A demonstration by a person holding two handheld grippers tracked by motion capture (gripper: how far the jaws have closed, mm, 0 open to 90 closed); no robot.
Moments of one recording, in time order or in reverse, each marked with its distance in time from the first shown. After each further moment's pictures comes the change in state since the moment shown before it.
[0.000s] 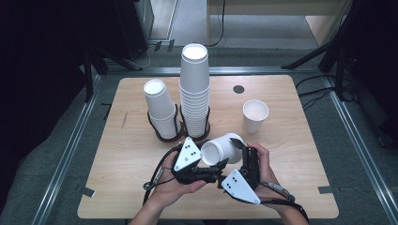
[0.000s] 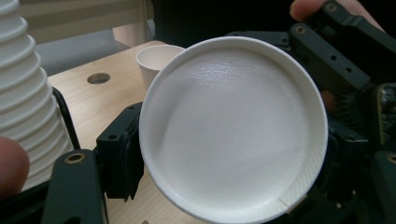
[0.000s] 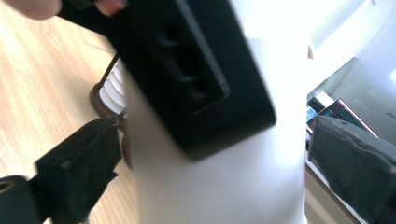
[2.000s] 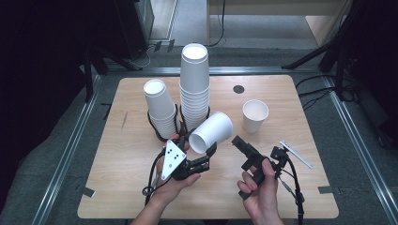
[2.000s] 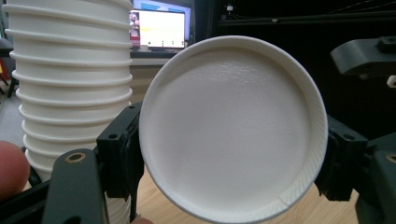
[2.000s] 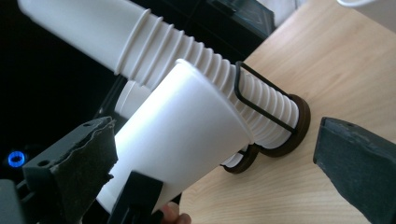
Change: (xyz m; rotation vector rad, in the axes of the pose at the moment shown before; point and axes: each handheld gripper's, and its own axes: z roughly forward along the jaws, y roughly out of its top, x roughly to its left) left arm 0.019 -0.034 0.007 -0.368 0.177 -0.033; right arm -0.058 -0.020 -0.014 0.064 0.054 1.802
